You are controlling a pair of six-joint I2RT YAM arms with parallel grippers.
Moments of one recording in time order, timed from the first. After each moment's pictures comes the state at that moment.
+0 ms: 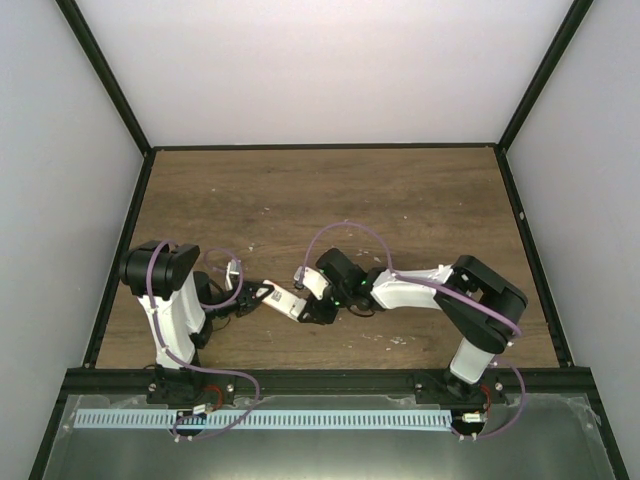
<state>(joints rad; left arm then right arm) -0.11 1.99 0.05 1.54 0.97 -1.06 0.94 1.69 0.81 -0.03 -0.36 -0.08</state>
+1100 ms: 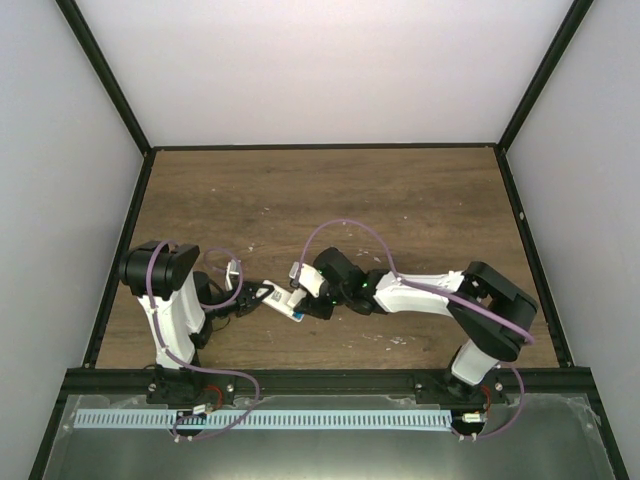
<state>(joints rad) -0.11 1.99 0.05 1.54 0.98 -1.05 0.98 1.62 0.81 0.00 -0.21 -0.17</state>
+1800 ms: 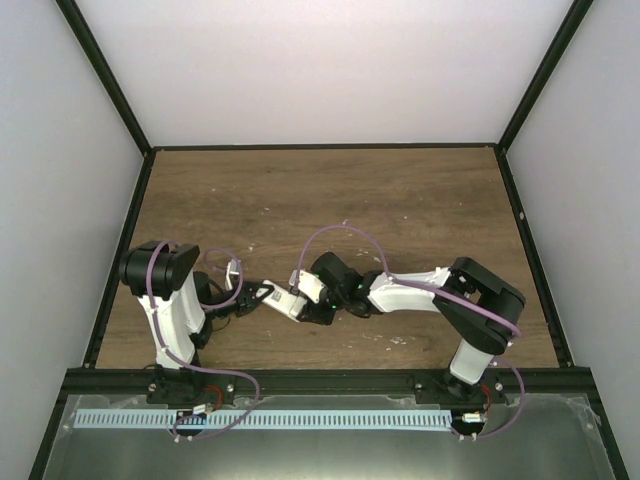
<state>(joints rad) -0.11 1.99 0.05 1.54 0.98 -1.05 0.98 1.69 0.81 -0.02 -0.24 -0.19</state>
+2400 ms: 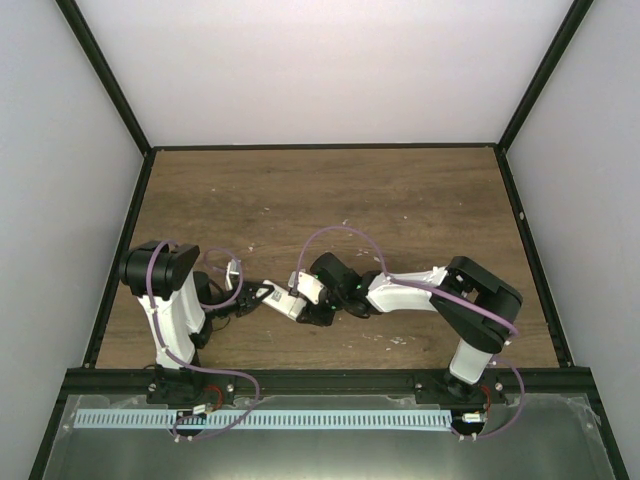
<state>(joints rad) -0.11 1.99 0.05 1.54 0.98 -1.05 0.98 1.71 0.82 -0.01 -0.25 -0.20</state>
